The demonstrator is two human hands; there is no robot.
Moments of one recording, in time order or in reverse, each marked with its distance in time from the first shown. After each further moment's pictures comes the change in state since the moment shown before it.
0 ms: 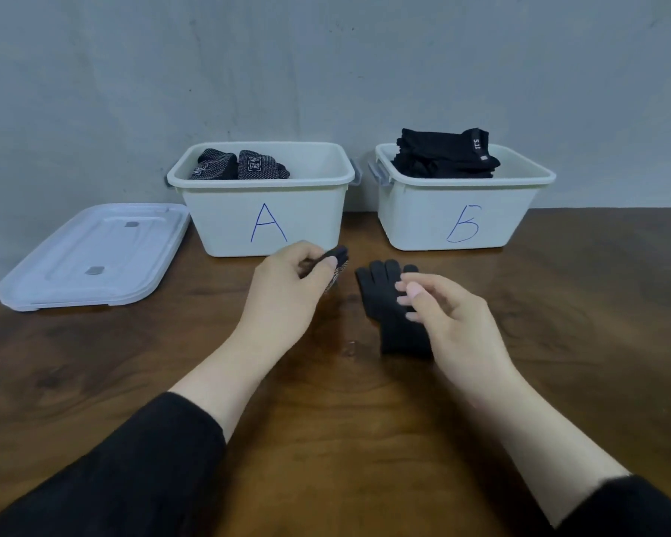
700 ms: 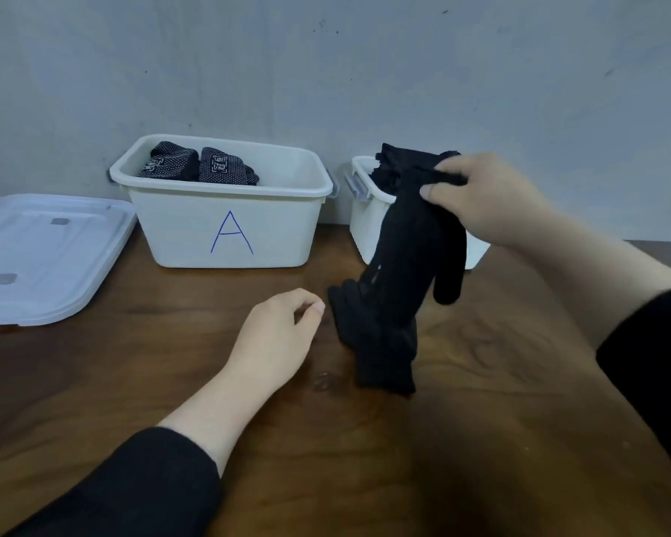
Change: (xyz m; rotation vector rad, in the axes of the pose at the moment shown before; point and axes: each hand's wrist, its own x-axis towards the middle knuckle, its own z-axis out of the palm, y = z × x) left_hand 0.020 -0.049 0.037 0.215 -0.169 0.002; right_hand 0.137 -0.092 -0.066 -0.543 -0.056 -0.075
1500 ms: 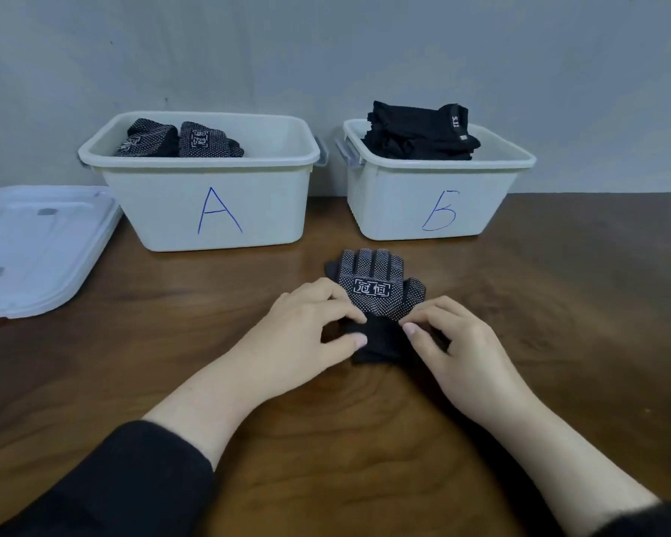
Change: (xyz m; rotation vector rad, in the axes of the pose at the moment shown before) left_hand -0.009 0.001 0.017 0.156 -0.293 0.406; right_hand -0.136 0.096 0.115 0.105 0.031 -0.123
